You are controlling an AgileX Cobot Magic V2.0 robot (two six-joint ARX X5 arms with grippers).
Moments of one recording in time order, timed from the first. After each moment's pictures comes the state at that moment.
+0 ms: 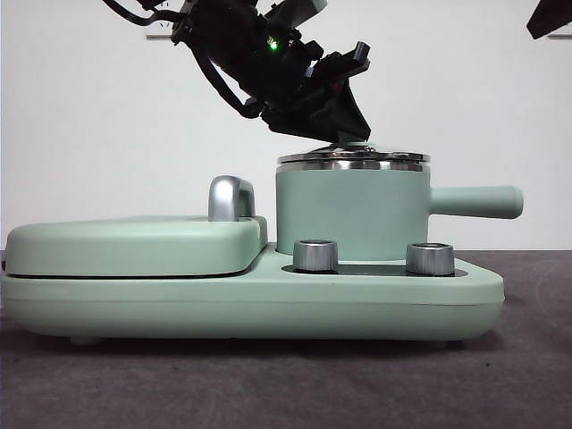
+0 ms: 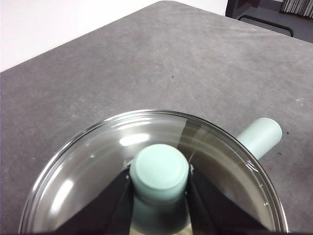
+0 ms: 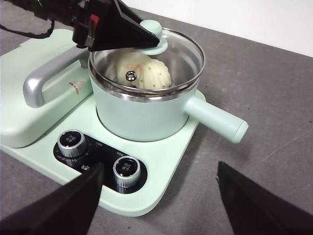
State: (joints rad) left arm -0.68 1.77 1.30 0.10 0.20 0.09; right arm 0.91 0.46 0.60 -0.56 0.45 0.17
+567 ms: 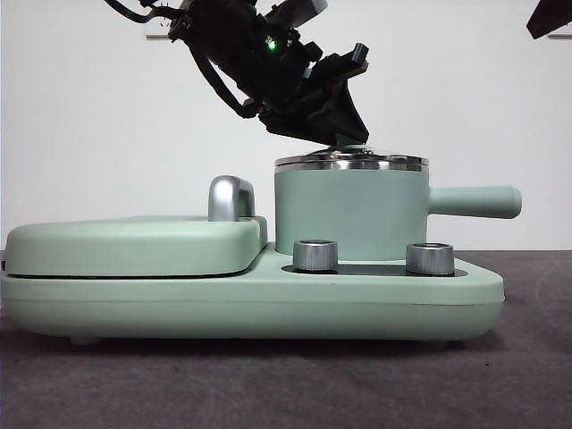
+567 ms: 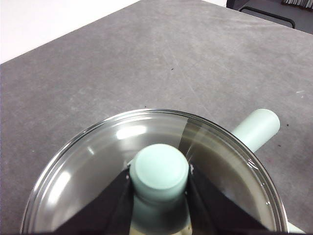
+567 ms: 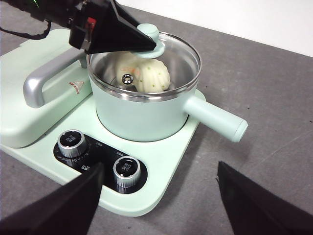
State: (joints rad) left arm -0.69 1.77 1.30 0.07 0.19 0.10; right arm 0.91 0.46 0.60 -0.56 0.45 0.17
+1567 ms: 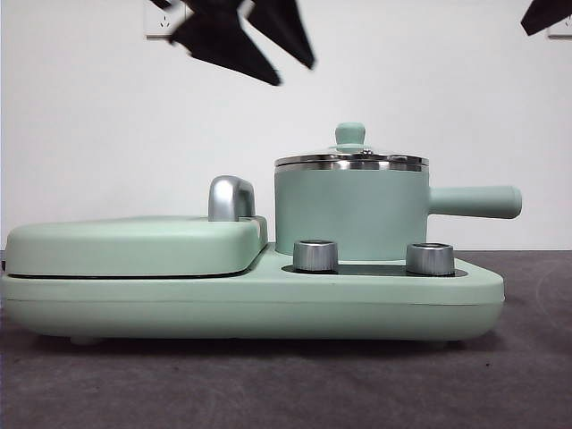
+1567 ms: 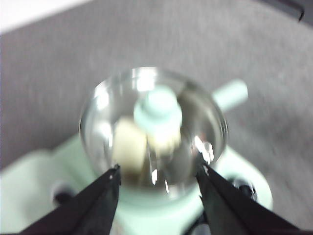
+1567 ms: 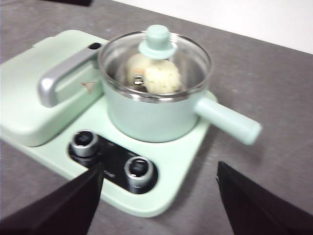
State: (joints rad) left arm -0.65 1.45 1.30 -0.41 0.18 0.02; right arm 0.91 0.46 0.60 -0.55 0.39 0.17
